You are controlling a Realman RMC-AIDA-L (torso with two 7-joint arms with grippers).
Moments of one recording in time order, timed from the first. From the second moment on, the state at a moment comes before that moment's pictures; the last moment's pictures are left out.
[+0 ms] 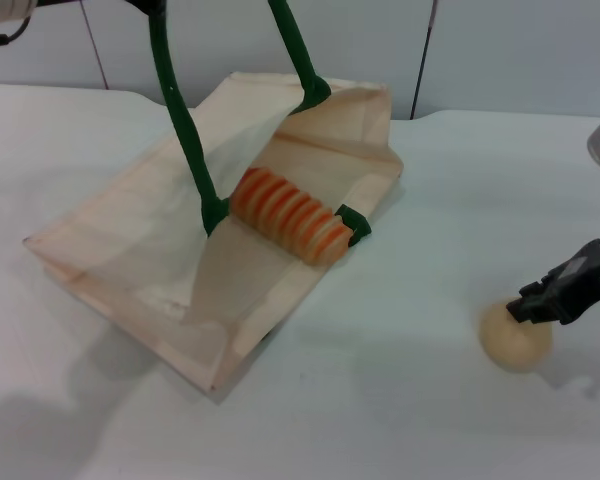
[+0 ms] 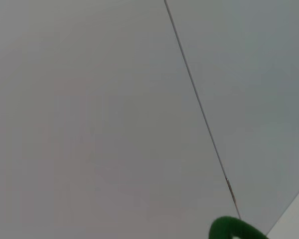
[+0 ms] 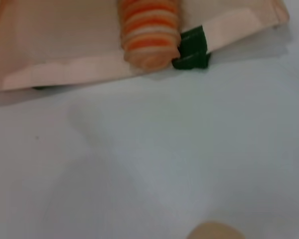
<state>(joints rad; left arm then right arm) -0.38 -2.03 1.20 1.73 -0.97 -1.04 1.02 0.63 2.04 -1.19 -1.15 -2.51 -1.54 2.28</state>
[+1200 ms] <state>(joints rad) -0.38 -2.03 1.20 1.73 -0.97 -1.04 1.02 0.66 2.03 -1.19 -1.17 -2.56 -1.59 2.31</state>
